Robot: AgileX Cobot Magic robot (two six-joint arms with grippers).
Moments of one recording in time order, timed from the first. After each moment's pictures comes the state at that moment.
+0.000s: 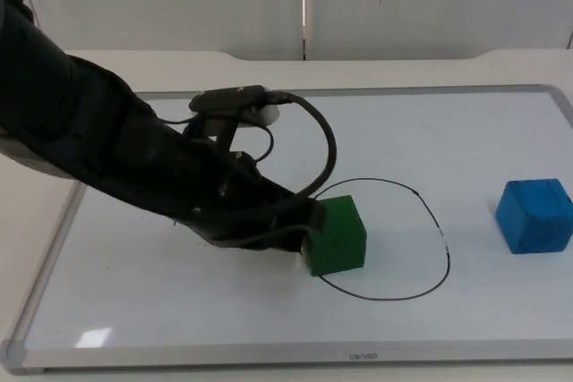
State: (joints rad) right arm 0.12 0.00 -0.53 0.00 1.08 -0.01; left arm -0.46 2.00 -0.87 -1.73 0.40 1.59
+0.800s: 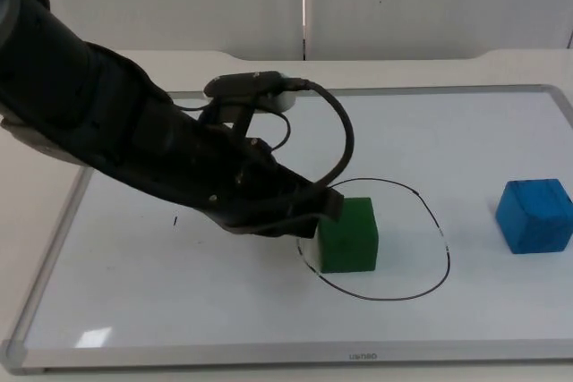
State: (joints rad) right arm 0.12 0.00 -0.53 0.00 1.08 -0.01; left arm -0.50 2.00 -0.91 -1.73 0.37 1.58
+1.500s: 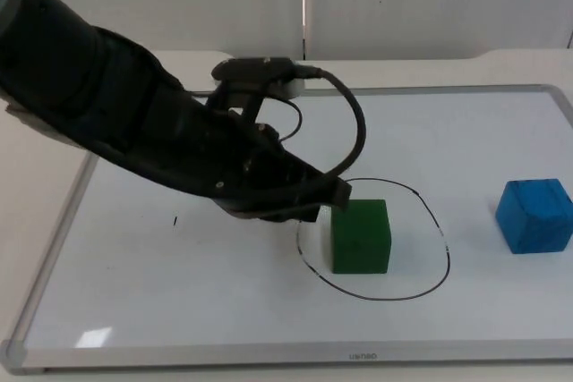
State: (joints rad) right arm 0.12 0.00 -0.53 0.00 1.08 -0.01; left arm -0.52 1.94 -0.93 -1.67 0.30 1.55
